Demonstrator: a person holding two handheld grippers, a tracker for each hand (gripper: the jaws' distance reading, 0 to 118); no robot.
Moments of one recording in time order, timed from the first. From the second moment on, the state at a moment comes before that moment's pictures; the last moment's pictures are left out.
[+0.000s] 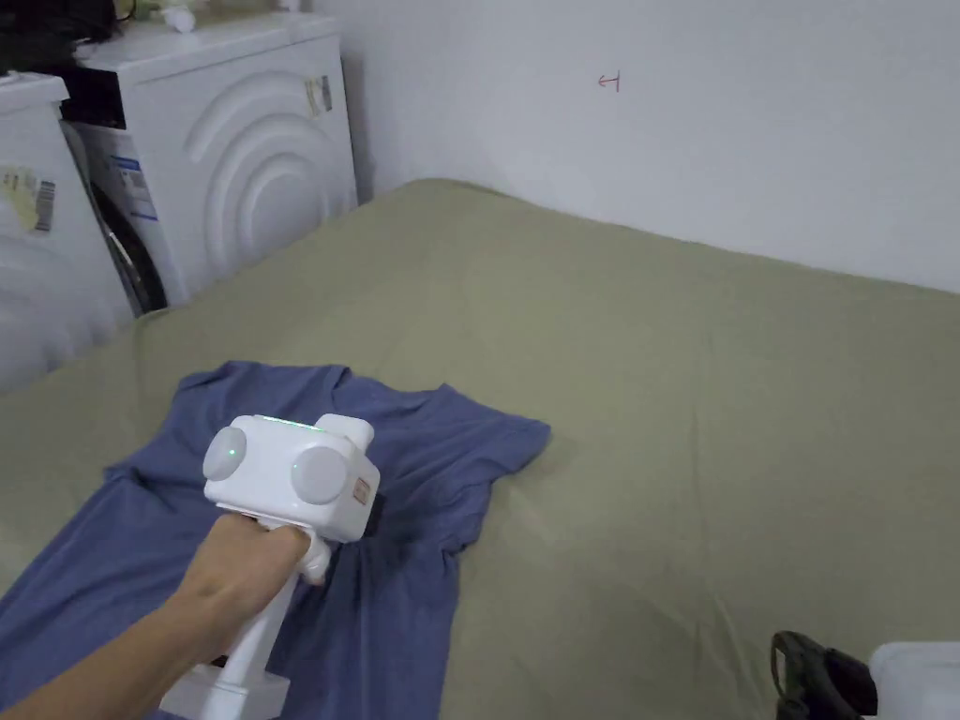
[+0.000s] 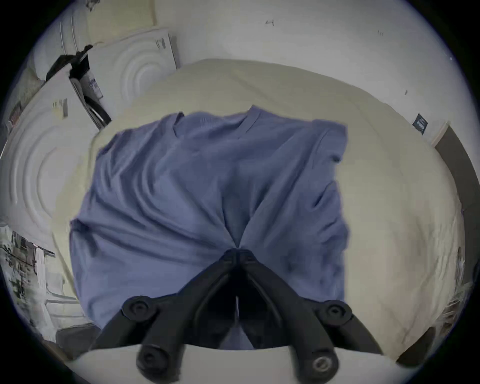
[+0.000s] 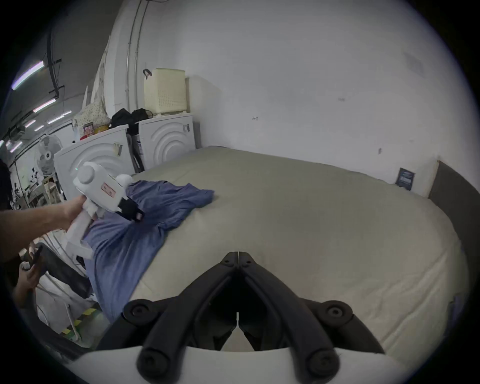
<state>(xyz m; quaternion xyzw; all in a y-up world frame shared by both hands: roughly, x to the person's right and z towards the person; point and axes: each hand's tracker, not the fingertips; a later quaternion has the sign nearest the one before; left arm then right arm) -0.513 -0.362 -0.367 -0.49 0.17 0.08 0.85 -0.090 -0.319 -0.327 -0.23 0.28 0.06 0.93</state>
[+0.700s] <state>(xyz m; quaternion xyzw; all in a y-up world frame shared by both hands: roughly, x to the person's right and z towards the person) -0.095 -0.217 -0.459 -0.37 -0.22 -0.03 0.90 0.151 -0.277 -0.254 -0.21 0.07 0.02 0.97</state>
